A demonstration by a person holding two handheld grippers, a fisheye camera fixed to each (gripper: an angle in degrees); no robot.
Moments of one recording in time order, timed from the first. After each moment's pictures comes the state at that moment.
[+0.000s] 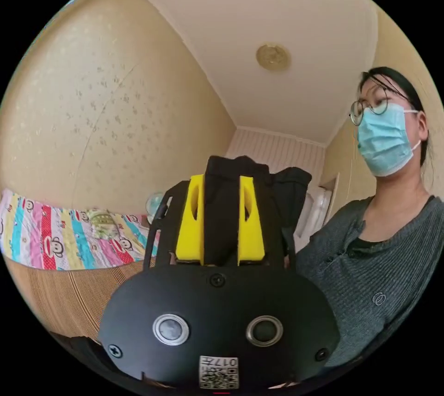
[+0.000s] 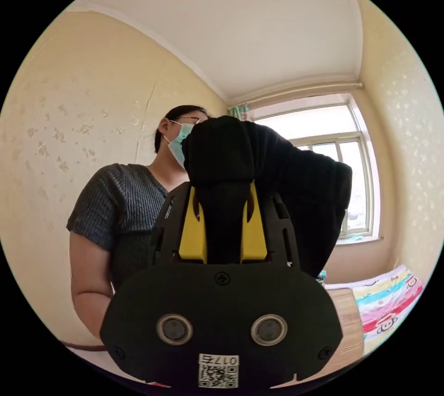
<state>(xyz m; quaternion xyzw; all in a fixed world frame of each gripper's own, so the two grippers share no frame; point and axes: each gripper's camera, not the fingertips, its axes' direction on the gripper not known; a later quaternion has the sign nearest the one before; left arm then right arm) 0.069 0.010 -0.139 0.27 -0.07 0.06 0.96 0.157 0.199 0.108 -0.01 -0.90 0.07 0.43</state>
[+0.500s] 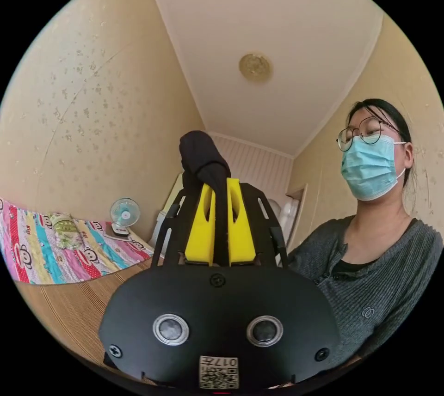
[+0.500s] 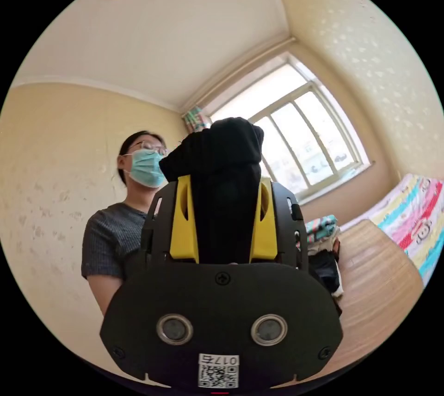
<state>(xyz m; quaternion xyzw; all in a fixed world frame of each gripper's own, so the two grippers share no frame) 0.135 -0.025 -0.184 0.35 -0.04 0.09 0.93 0.152 0.283 0.210 -0.26 -0.80 0.20 0.50</state>
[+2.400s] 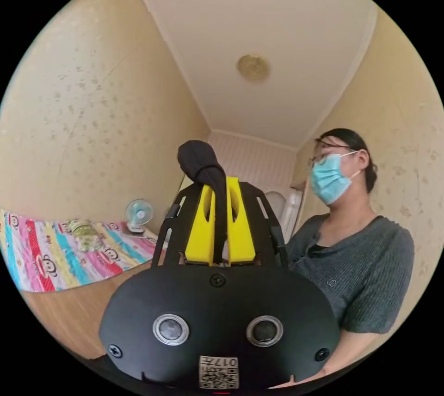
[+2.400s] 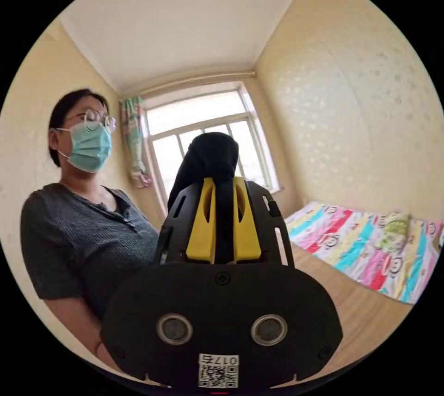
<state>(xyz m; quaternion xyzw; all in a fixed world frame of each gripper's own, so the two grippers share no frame) 0.352 -0.082 -0.298 0.29 -0.04 0.13 0.95 0.128 0.132 0.035 -0.17 -0.61 0.04 0.77</state>
